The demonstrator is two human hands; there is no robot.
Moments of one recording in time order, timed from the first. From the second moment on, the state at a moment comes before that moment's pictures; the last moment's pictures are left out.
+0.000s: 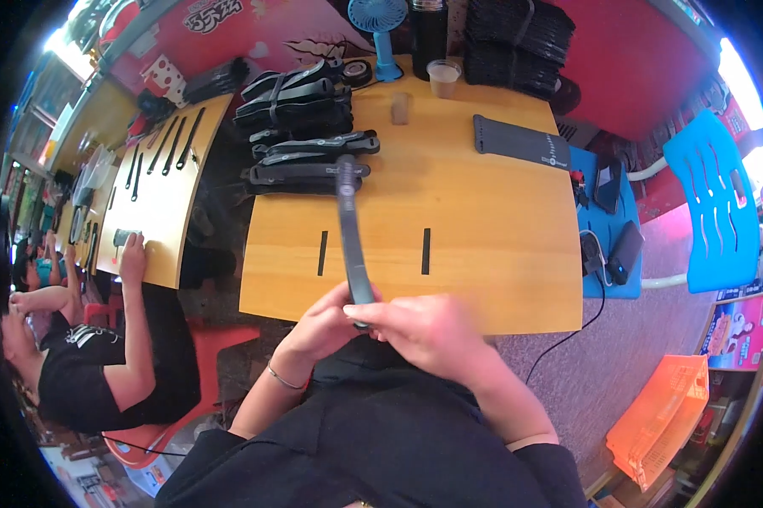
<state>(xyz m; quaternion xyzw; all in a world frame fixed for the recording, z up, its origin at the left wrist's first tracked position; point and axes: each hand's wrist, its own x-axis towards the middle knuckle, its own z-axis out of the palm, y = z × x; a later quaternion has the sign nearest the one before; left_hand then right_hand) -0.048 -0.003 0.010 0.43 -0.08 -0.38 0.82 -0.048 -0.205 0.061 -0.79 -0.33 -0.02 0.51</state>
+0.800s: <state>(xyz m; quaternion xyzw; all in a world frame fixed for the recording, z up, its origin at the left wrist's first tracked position) -0.046 -0.035 0.011 0.54 0.04 -0.17 0.82 -0.021 -0.225 0.056 -0.83 -0.33 -0.03 0.45</state>
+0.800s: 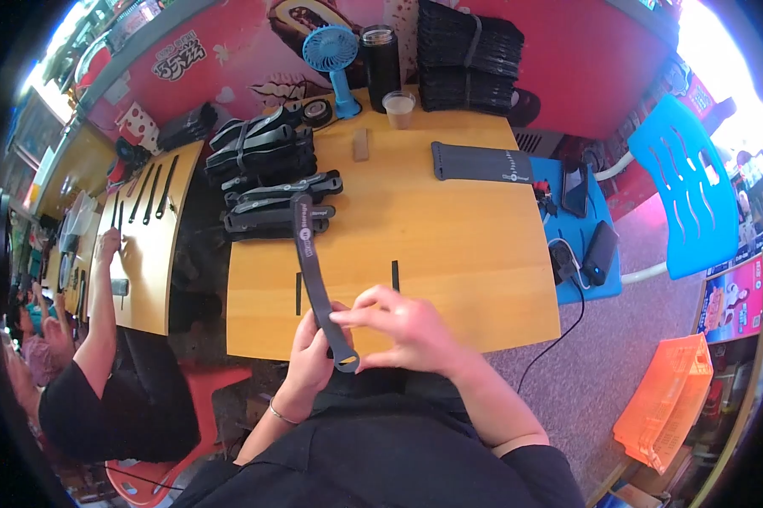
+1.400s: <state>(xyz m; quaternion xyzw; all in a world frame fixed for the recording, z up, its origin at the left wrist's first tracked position) -0.032 -0.021 0.015 0.58 0.02 -0.10 0.81 0.135 -0.376 -0.054 -0.99 0.03 -0.12 0.07</state>
